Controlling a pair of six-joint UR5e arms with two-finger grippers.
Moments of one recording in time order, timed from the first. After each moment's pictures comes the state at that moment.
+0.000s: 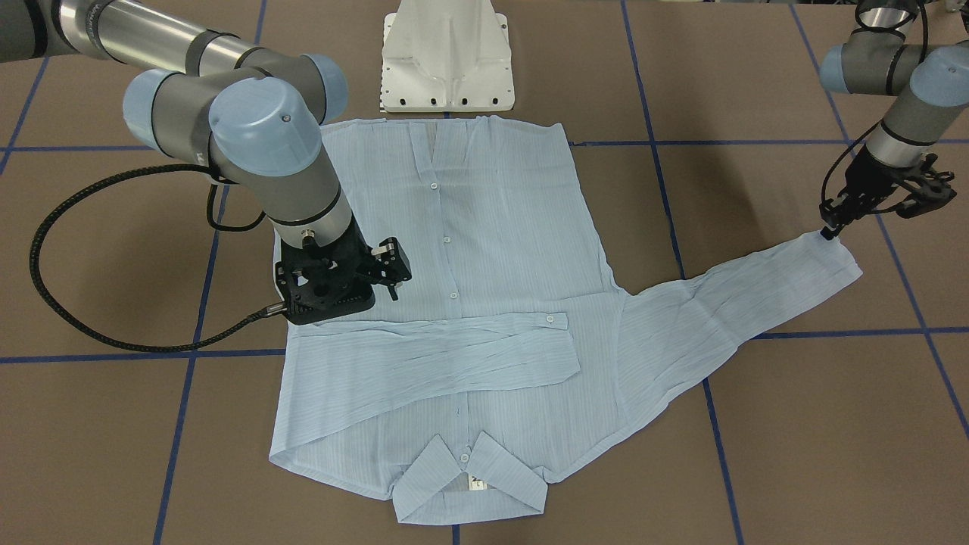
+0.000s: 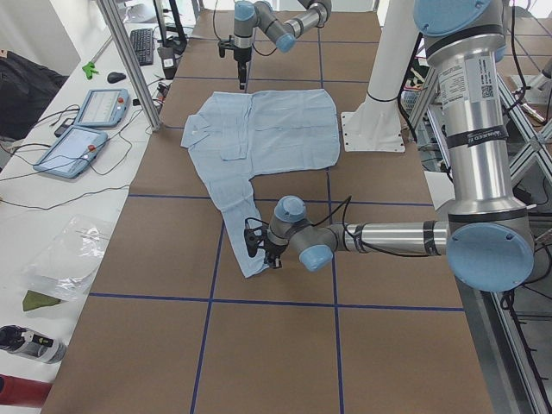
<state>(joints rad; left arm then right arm) -0.91 -1.34 -1.65 -2.46 -1.97 -1.23 0.78 -0.79 1.53 -1.53 2.02 0.87</state>
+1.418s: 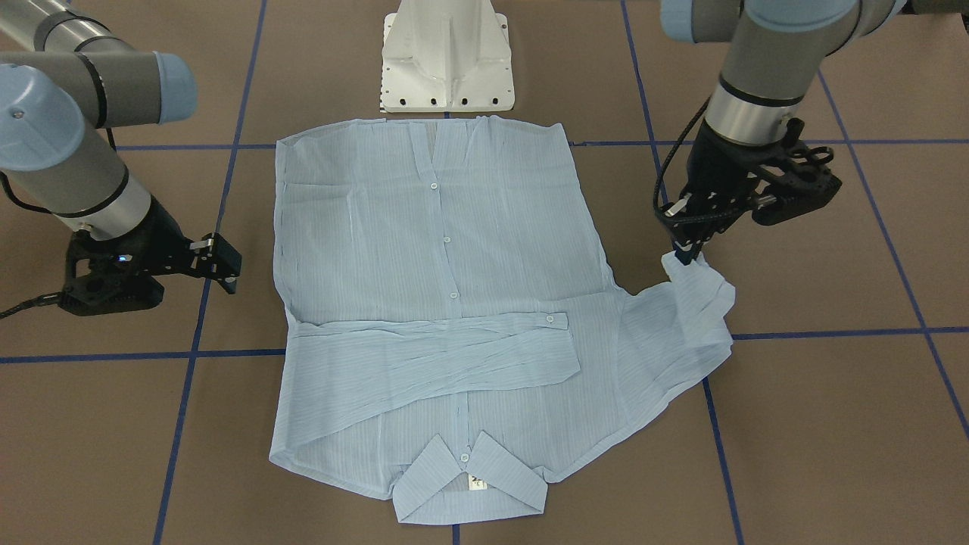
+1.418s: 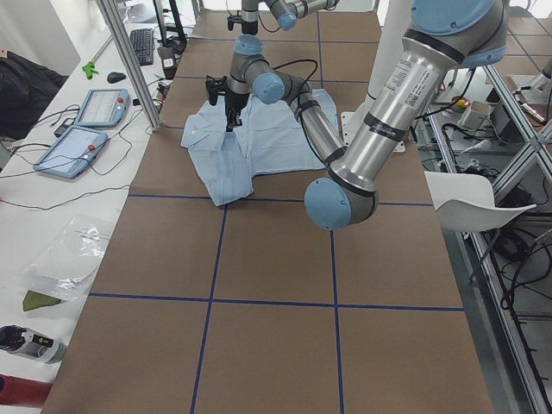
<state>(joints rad) -0.90 -2.20 -1.85 -1.46 -1.92 -1.38 0.97 -1.16 1.76 -1.56 2.15 0.77</state>
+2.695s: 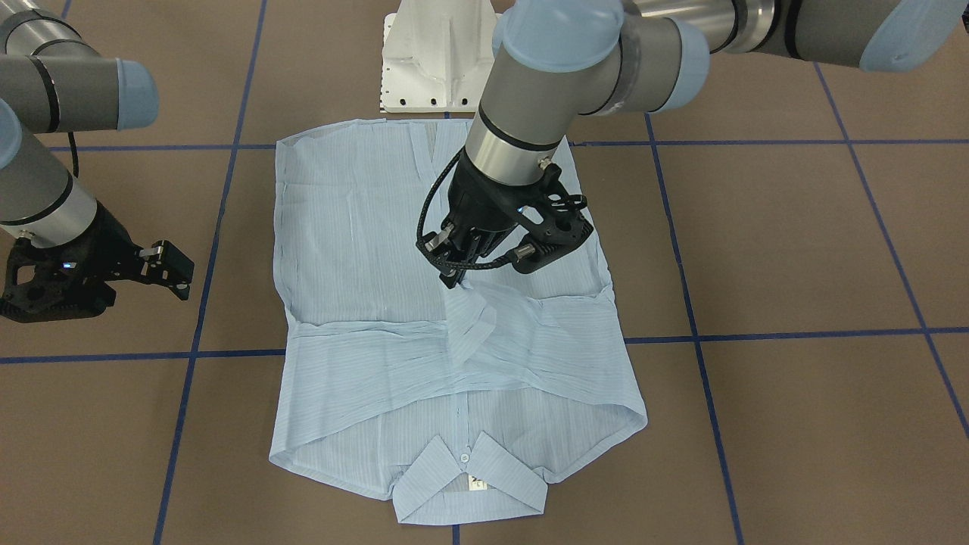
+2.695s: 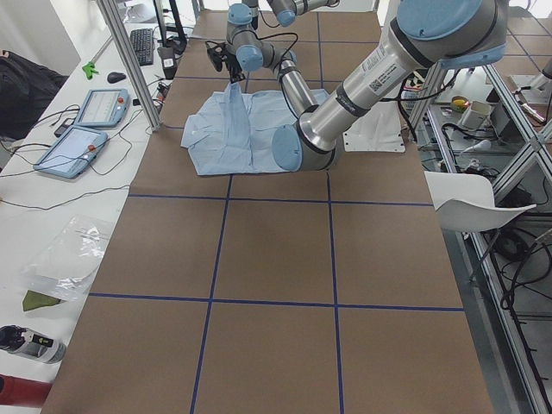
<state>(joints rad) -0.77 -2.54 -1.45 -1.79 -2.03 -1.82 1.00 -1.20 1.75 -1.56 2.15 0.73</state>
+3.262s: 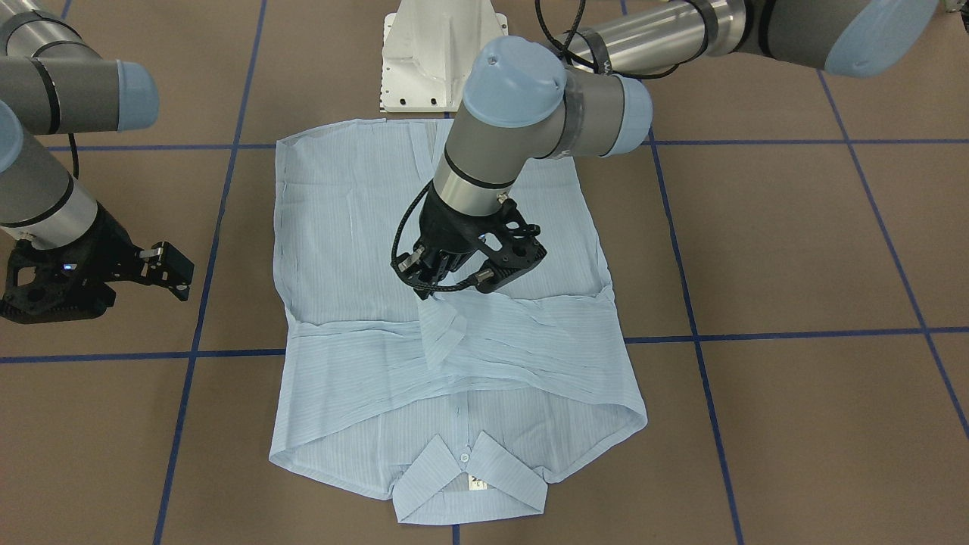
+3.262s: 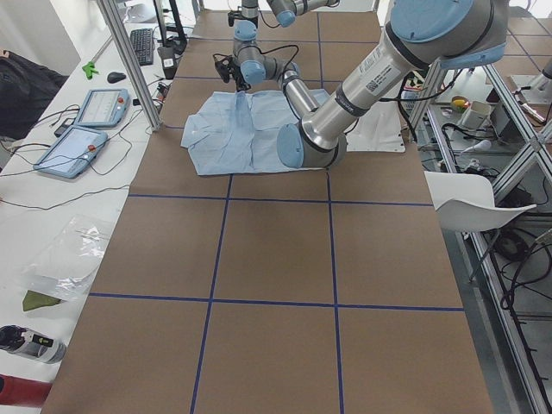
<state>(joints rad) -0.68 -2.57 -1.34 -1.90 -1.96 -1.86 1.00 -1.19 1.75 -1.56 2.15 0.73</state>
